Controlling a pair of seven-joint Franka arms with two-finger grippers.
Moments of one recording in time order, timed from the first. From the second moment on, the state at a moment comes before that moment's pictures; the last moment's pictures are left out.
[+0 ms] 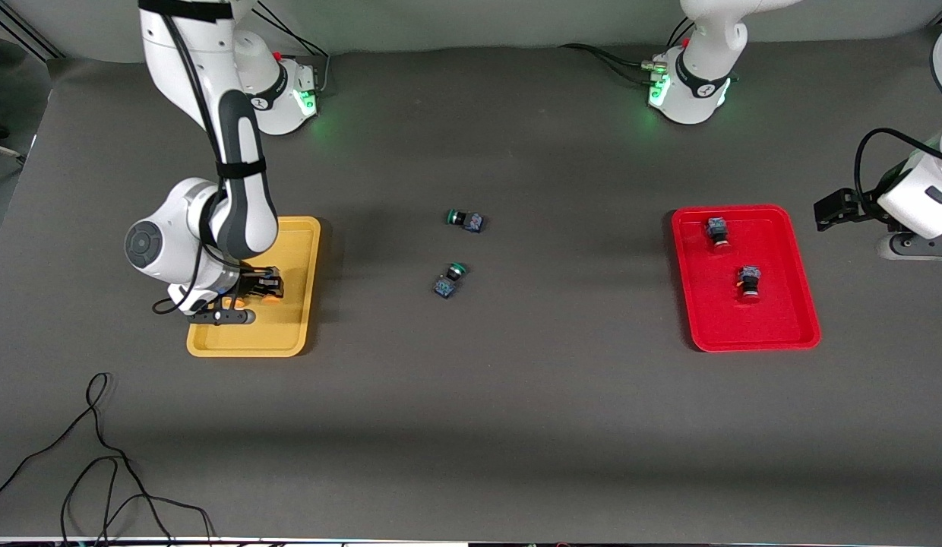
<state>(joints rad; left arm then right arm) 0.12 -0.02 -0.12 -1.77 0.10 1.66 0.06 1.02 0.58 -0.94 -2.20 0.79 2.30 -0.42</state>
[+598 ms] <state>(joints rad) -0.10 -0.02 0.07 -1.74 0.14 1.68 0.06 1.09 0.58 -1.07 -2.02 0.72 2.10 -0.30</state>
